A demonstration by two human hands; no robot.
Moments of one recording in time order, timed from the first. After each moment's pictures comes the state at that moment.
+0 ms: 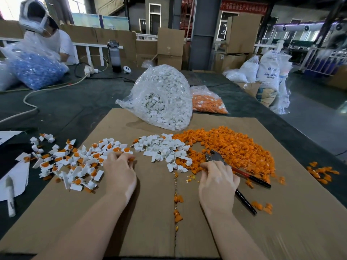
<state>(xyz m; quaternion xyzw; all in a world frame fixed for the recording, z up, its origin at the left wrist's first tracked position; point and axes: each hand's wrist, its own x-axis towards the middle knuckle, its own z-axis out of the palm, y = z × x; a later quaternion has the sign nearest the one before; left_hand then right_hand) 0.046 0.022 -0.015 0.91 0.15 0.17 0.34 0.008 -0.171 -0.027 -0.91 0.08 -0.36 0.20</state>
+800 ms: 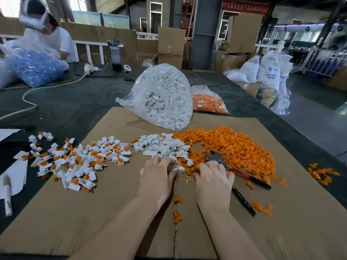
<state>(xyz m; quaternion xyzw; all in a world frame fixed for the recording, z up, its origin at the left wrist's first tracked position) 0.042 -0.040 -0.030 0.95 -0.04 0.15 0.28 0.014 -0.168 -0.028 -0.94 0.05 -0.34 0.09</state>
